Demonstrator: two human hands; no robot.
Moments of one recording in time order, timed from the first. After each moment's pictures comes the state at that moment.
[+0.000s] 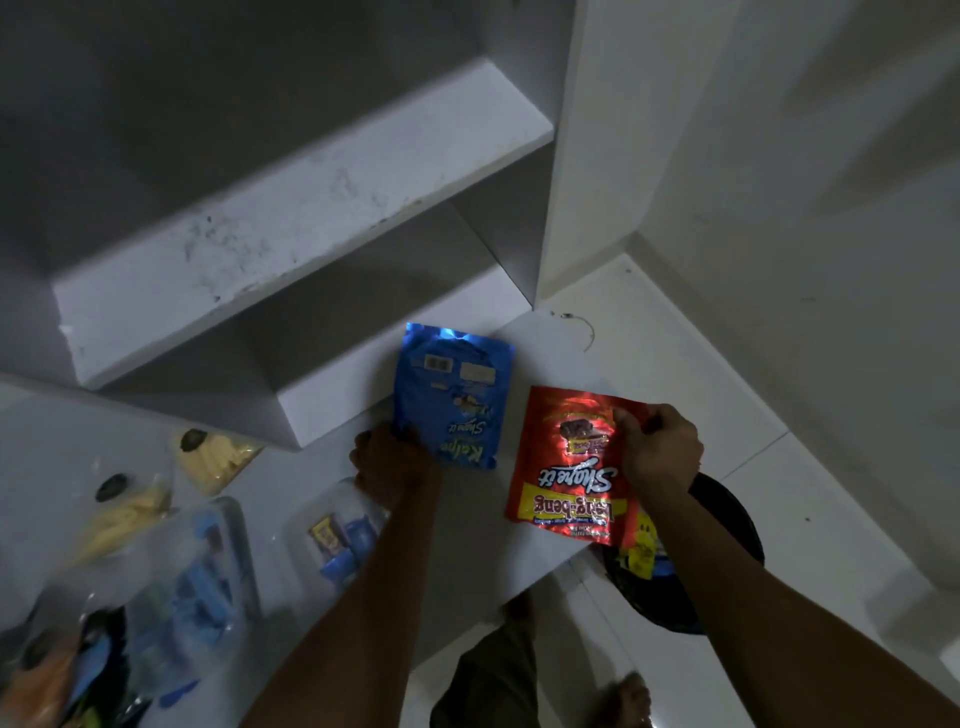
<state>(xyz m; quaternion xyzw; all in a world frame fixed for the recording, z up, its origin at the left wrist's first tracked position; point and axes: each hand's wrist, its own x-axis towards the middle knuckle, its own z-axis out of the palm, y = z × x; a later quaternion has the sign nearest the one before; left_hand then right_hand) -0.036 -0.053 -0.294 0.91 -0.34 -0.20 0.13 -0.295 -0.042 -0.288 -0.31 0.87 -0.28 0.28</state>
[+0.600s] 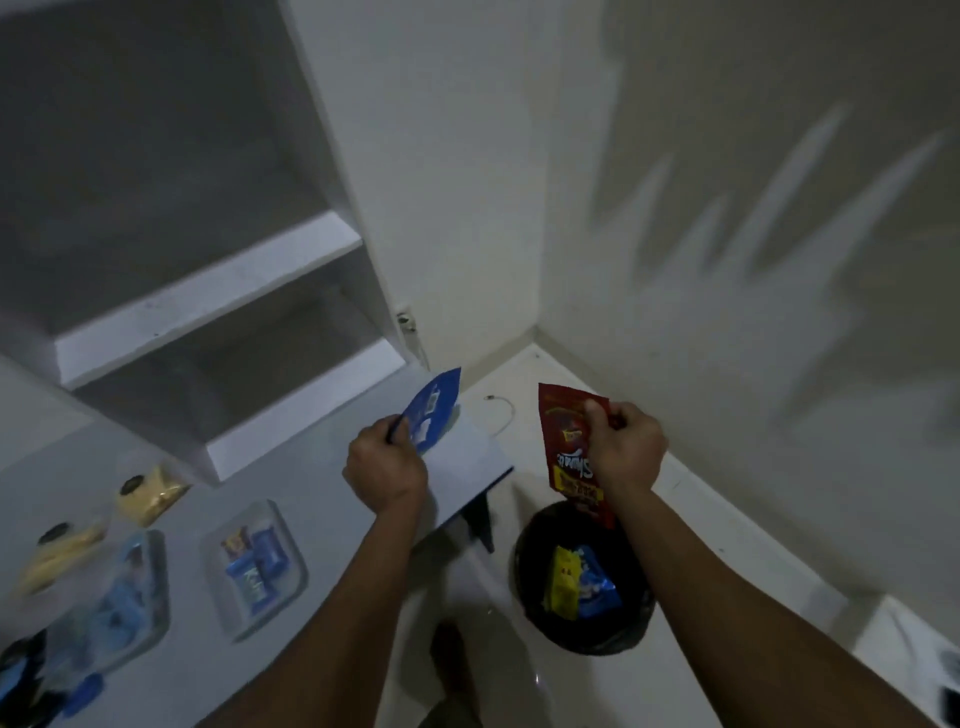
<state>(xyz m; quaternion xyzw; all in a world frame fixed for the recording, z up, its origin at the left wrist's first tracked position) -0.208 0.048 -0.170 0.78 -0.44 -0.18 0.41 -0.442 0.082 -0.163 -0.29 0.81 -0.46 0.23</state>
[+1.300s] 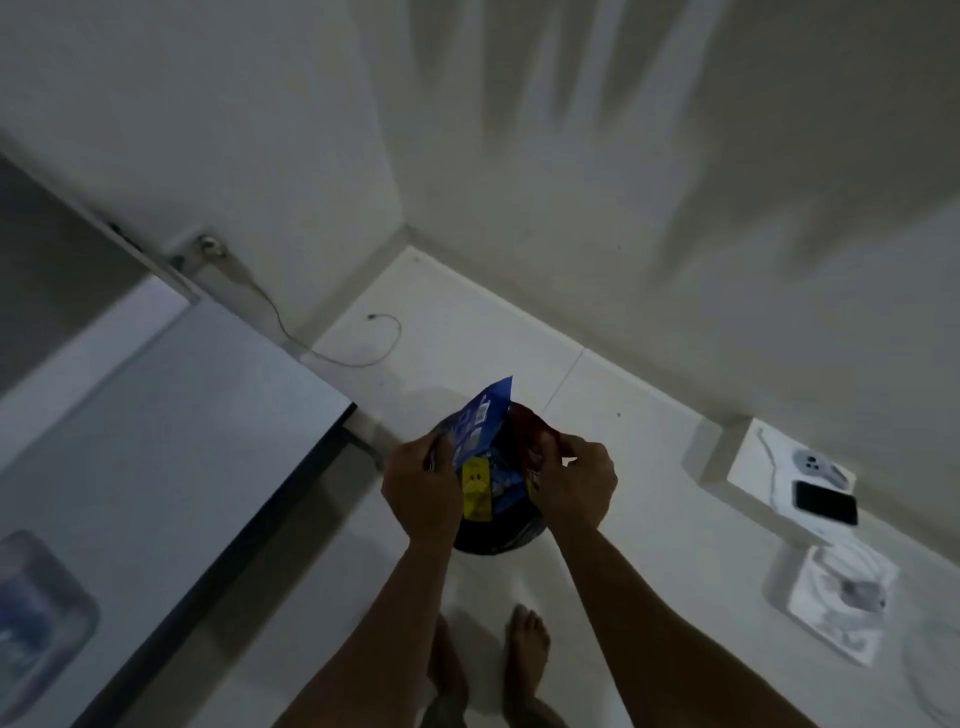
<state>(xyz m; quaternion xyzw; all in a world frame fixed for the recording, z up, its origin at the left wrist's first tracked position) -0.395 0.143 -0.334 0.66 -0.61 -0.29 0.32 -0.532 0.205 -0.299 -0.13 0.88 -0.41 0.22</state>
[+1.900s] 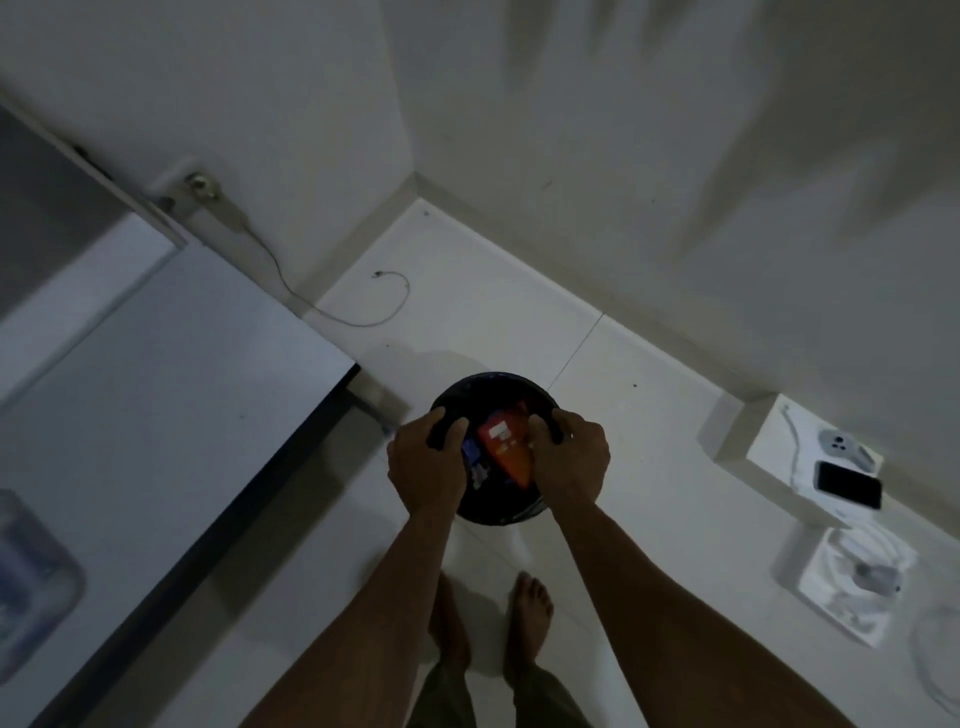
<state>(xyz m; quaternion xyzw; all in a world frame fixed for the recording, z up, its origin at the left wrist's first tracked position) -0.386 0.141 -0.375 0.71 -0.53 -0.39 0.25 -0.518 0.192 -0.355 -0.15 0.87 -0.34 0.31</state>
